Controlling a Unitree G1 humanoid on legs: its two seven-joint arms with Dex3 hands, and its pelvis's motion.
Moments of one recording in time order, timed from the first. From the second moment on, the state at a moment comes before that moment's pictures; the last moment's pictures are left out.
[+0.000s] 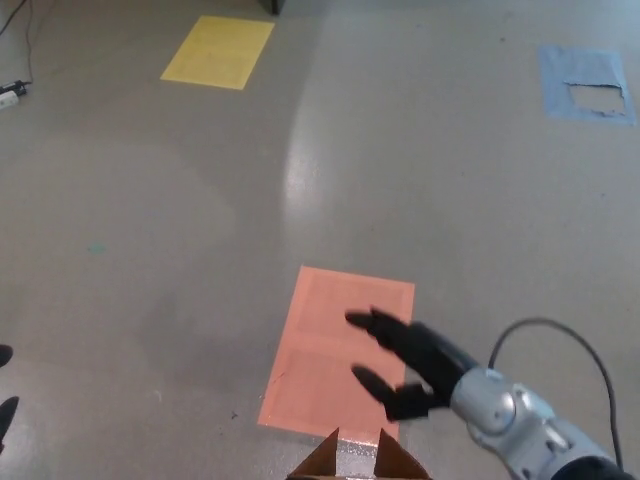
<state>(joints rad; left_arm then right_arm) -0.42 0.64 0.07 1.23 0.11 -0.33 -0.26 -0.60 -0.13 0.40 0.95 -0.37 -0.22 0.06</state>
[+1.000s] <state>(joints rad) -0.39 0.64 0.07 1.24 0.11 -0.33 -0.27 -0.50 -0.34 0.05 1.18 -0.25 -0.16 0.00</state>
